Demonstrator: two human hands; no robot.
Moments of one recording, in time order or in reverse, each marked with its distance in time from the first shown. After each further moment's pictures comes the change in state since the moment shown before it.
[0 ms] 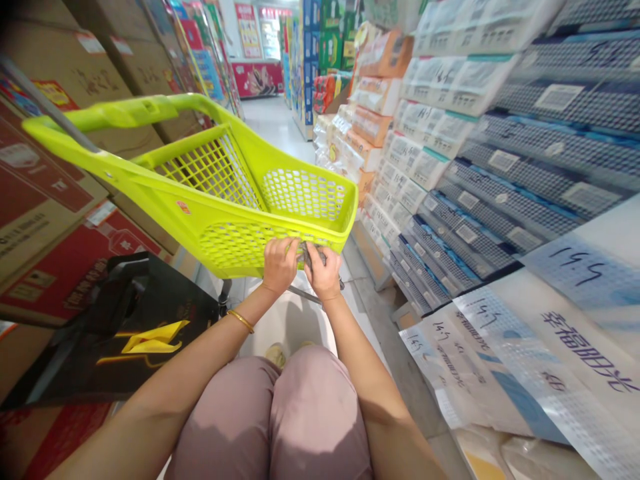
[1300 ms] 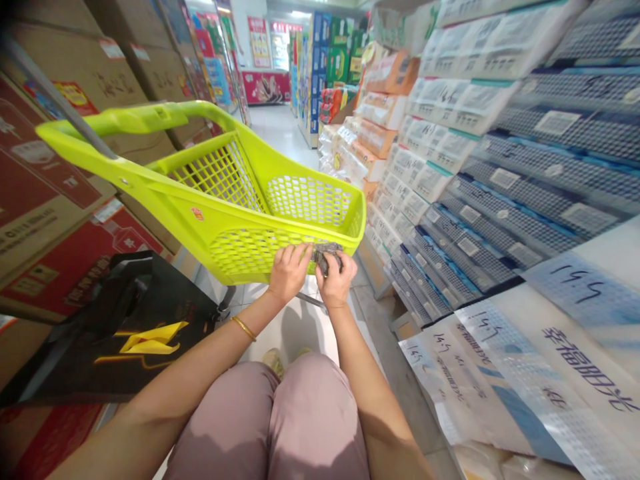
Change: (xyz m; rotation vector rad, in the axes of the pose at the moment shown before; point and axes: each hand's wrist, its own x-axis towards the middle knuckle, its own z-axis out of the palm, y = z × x) left_hand 0.006 0.014 -0.016 0.006 -0.120 0.058; right_hand 0.003 0.005 -0.009 -0.050 0.125 0.081
